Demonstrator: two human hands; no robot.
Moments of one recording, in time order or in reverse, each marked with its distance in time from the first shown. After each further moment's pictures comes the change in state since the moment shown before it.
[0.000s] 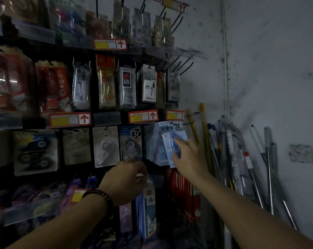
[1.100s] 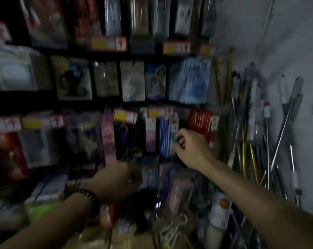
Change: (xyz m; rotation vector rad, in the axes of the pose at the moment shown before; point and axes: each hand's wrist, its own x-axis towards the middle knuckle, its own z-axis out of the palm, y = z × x) left_hand -0.226 -0.030 0.016 -0.082 -0.394 -0.133; right_hand -0.180 -0.062 0.023 0.131 -0.365 -0.033
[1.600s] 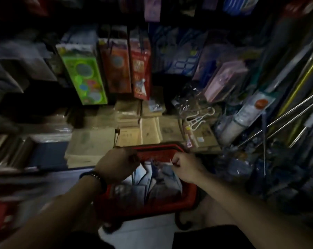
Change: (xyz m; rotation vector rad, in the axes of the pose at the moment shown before) left_hand -0.259 -0.077 0.266 -0.293 -0.356 -0.413; right_hand -0.368 -0.006 0.277 -0.005 -0.962 0.335
